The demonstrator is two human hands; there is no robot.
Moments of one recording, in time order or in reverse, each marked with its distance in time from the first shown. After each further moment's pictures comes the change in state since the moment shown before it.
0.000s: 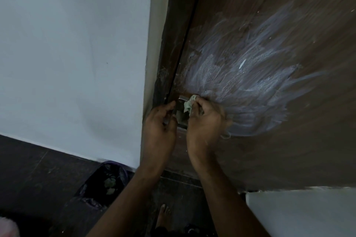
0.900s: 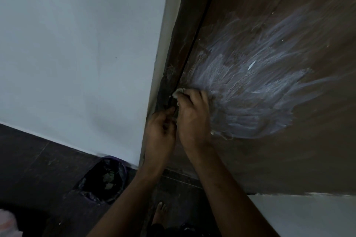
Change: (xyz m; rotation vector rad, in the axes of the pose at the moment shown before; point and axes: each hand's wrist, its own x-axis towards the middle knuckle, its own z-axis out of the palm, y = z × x) left_hand -0.008 -0.005 -0.002 0.017 0.022 -0.047; right_hand 0.006 0.006 0.027 -0.152 -0.138 -0.639
